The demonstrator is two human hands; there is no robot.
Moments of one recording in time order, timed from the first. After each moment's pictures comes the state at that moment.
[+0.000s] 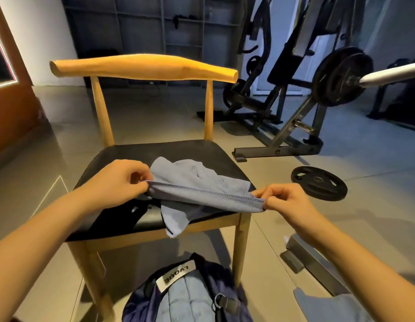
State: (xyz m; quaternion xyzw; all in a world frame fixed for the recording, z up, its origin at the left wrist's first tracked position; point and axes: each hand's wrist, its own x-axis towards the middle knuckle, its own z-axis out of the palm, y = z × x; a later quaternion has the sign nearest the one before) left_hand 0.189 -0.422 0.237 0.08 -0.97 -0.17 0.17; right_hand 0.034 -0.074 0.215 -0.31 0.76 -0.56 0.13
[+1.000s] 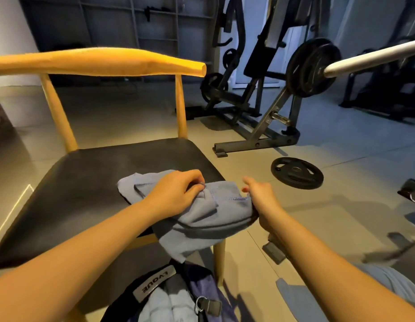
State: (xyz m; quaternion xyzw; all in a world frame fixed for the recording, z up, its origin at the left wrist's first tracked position) left_hand 0.058 -0.309 0.183 -0.07 -0.95 -0.22 0.19; right_hand -0.032 -0.096 0.168 0.05 0.76 -0.63 0.16
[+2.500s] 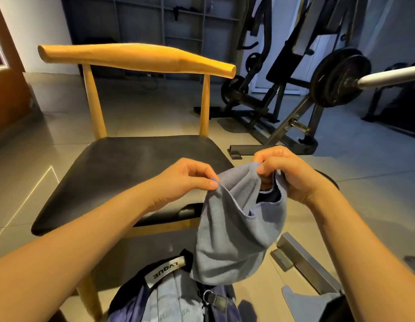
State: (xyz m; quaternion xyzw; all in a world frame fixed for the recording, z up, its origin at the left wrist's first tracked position) left_hand 0.126 -0.307 0.242 -0.04 -0.81 -0.59 0.05; right_hand -0.005 -0.087 0.273 -0.39 0.65 -0.58 0.28
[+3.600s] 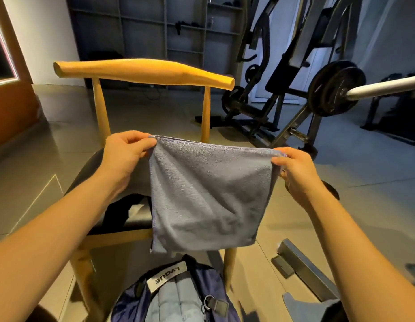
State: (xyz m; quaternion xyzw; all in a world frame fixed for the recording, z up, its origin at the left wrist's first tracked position) left_hand 0.142 -0.392 0.259 0.17 -0.68 -0.59 0.40; right_hand -0.026 -0.077 0.265 -0.20 0.73 -0.65 0.03
